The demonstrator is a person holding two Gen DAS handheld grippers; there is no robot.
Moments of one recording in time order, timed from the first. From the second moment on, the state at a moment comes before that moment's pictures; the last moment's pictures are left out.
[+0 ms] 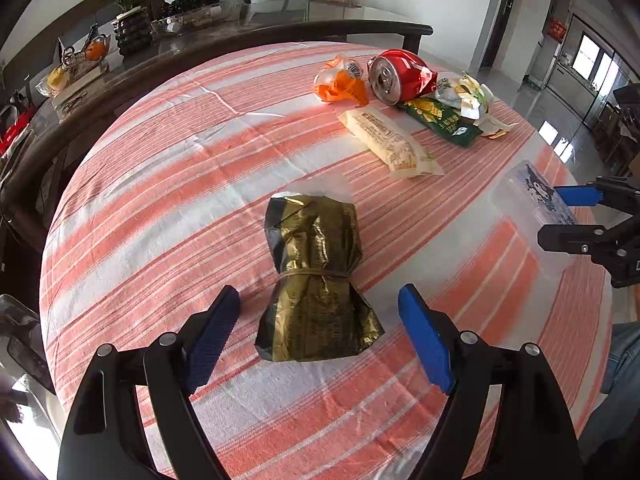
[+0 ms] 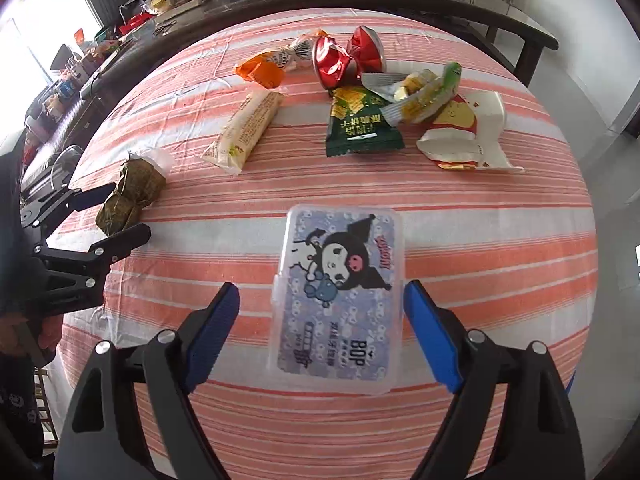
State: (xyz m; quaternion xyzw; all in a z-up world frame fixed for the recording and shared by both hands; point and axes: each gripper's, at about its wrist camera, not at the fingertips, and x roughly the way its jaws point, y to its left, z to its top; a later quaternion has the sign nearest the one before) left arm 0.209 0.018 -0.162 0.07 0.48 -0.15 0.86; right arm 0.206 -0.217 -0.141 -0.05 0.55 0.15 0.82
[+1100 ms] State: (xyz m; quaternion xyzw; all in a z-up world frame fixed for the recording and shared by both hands) left arm 0.171 -0.160 -0.102 0.02 0.45 -0.34 0.82; right arm 0.132 -0.446 -0.099 0.12 0.45 0.04 0.88
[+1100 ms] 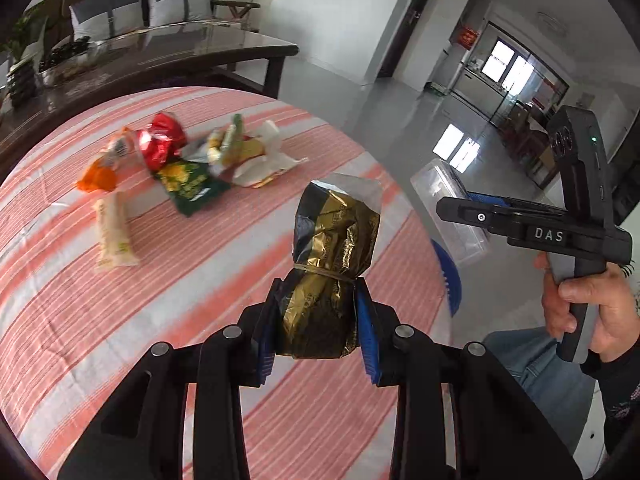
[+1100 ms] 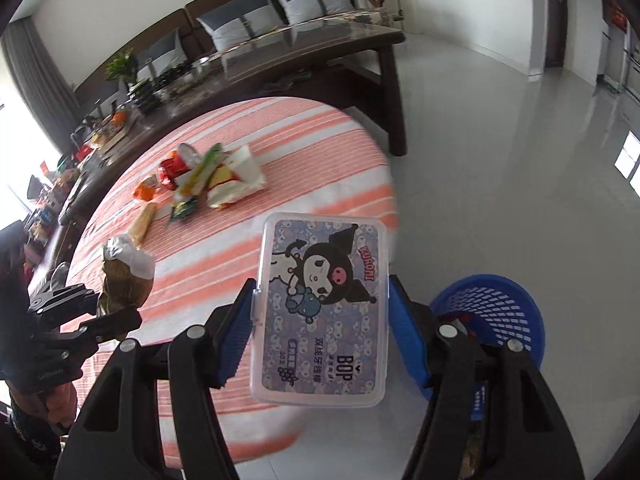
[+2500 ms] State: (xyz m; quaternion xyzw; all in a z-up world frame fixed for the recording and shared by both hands) left arm 0.131 -0.323 -0.134 0.11 0.39 -0.36 0.84; right arm 0.079 -0.542 -0.128 0.08 0.31 -0.07 0.95
